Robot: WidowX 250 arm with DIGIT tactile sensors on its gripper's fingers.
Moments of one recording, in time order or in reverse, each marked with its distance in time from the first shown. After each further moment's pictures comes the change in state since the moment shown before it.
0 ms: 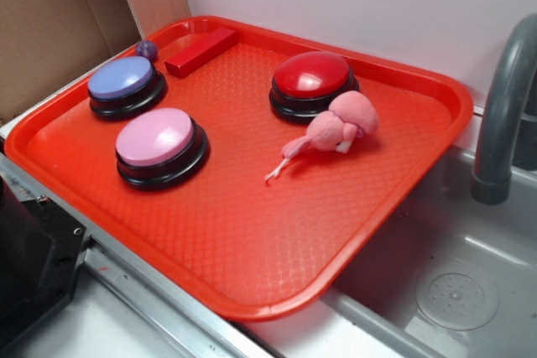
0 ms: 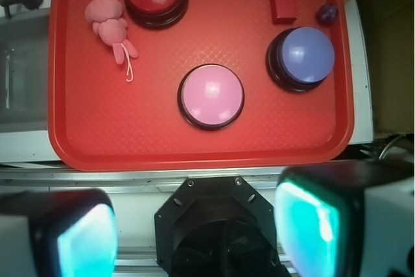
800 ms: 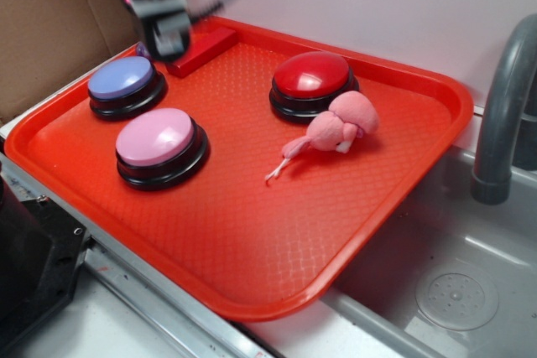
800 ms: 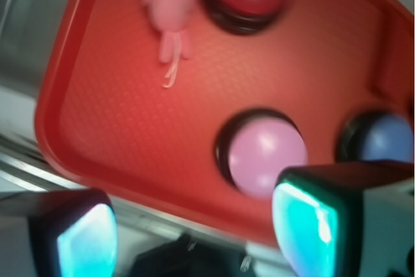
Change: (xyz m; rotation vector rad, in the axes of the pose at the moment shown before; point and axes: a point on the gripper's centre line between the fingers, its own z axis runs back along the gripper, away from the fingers) arm 0.066 -0.050 -0.101 0.058 0.196 -0.503
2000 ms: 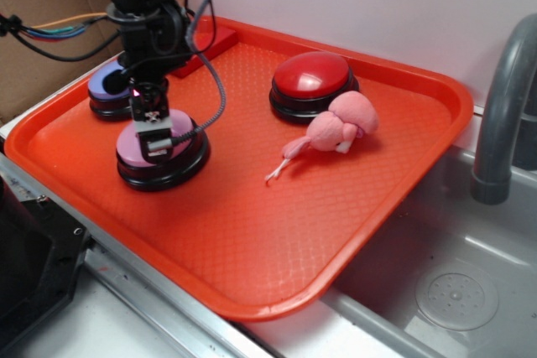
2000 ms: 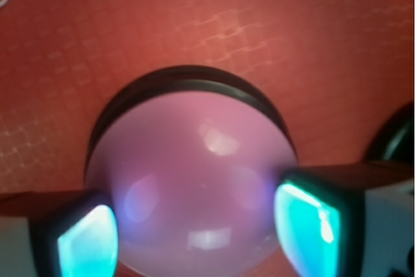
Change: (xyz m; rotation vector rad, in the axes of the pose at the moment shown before) arm -0.020 0.066 -0.100 0.033 0.007 0.017
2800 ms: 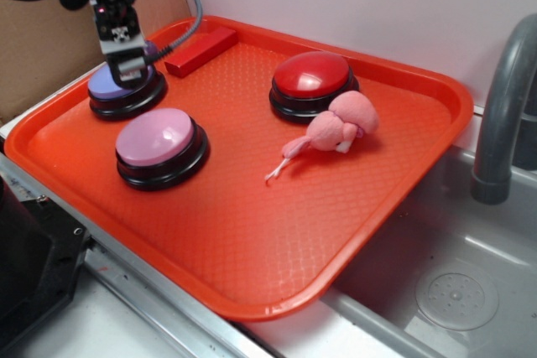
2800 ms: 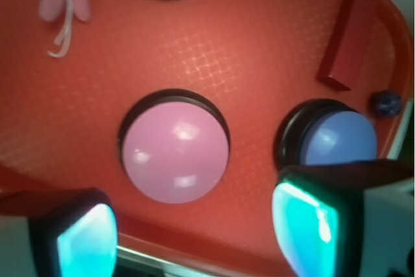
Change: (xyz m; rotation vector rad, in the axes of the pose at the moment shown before) arm -0.020 0.004 0.083 0.061 -0.048 0.076
